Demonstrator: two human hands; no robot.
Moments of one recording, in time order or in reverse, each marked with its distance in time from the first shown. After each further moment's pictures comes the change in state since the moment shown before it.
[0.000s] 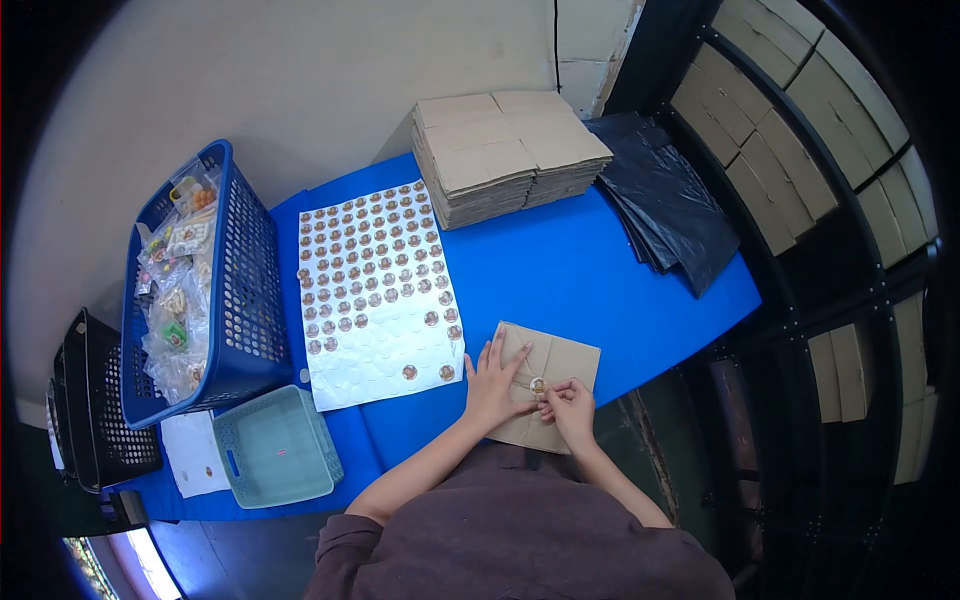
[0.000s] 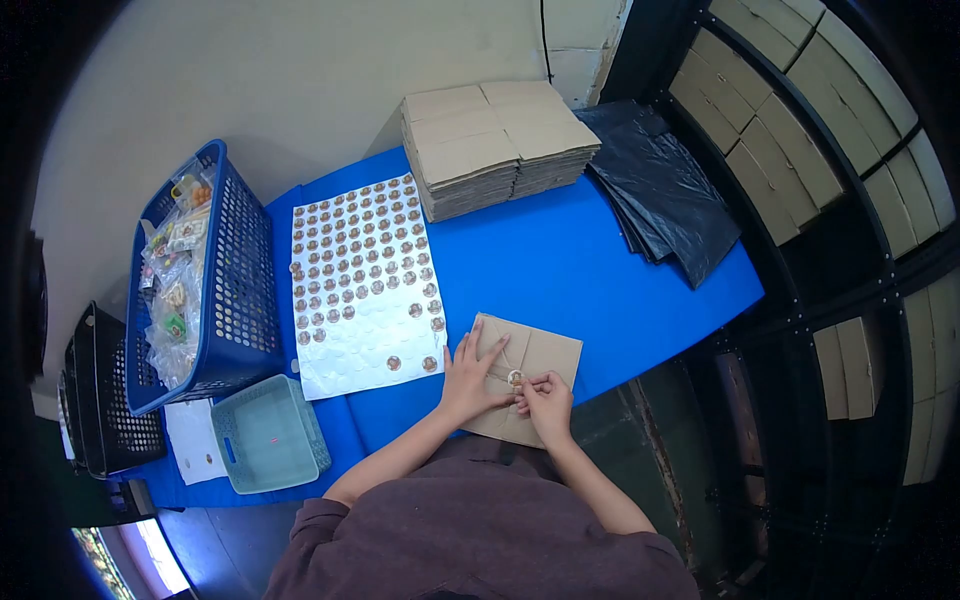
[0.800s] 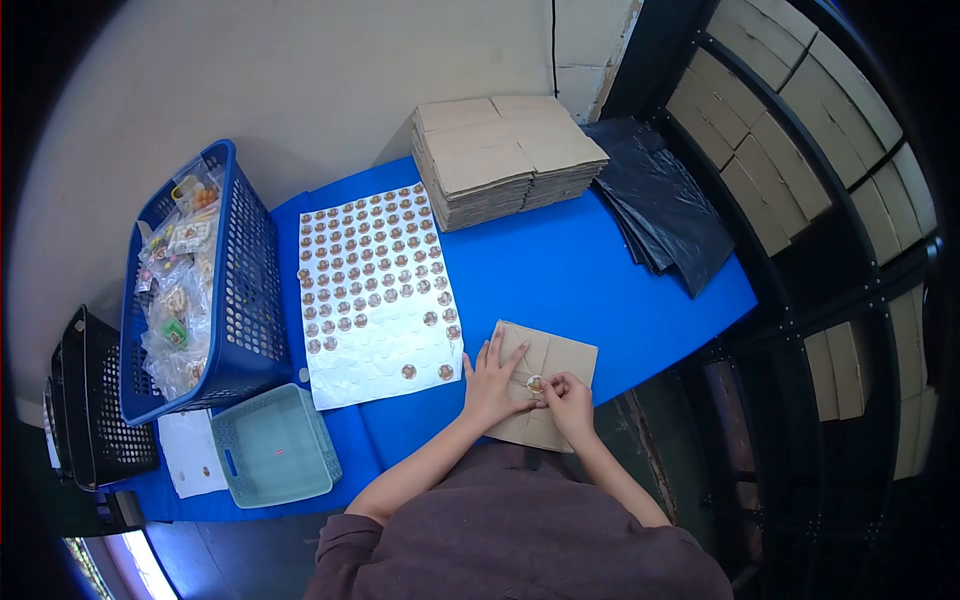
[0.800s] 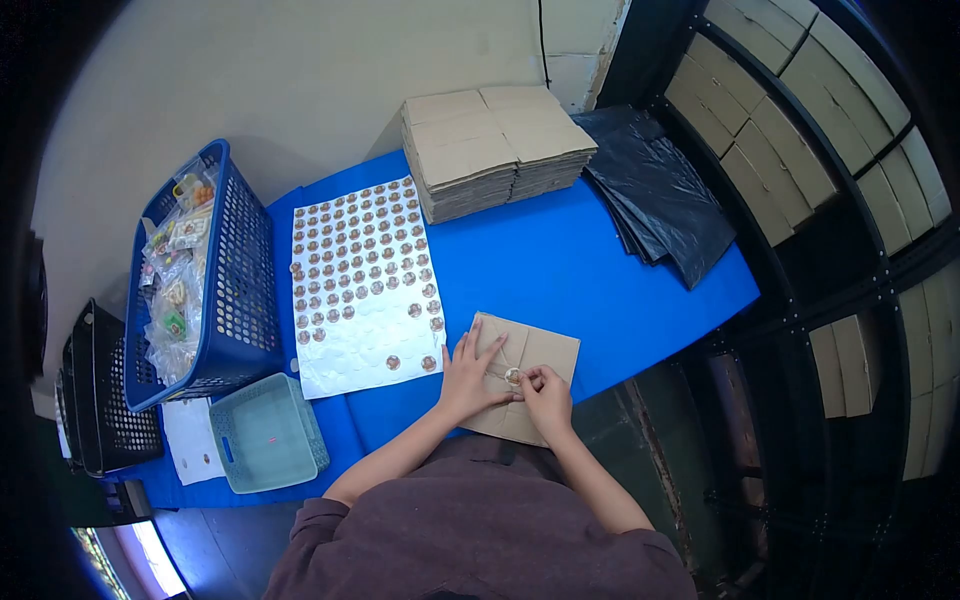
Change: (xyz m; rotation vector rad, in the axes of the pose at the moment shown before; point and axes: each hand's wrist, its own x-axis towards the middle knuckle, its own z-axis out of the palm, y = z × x) left_hand -0.003 0.002 -0.004 0.018 0.008 0.012; right_hand 0.009 0.003 -0.004 -0.504 0.021 -0.202
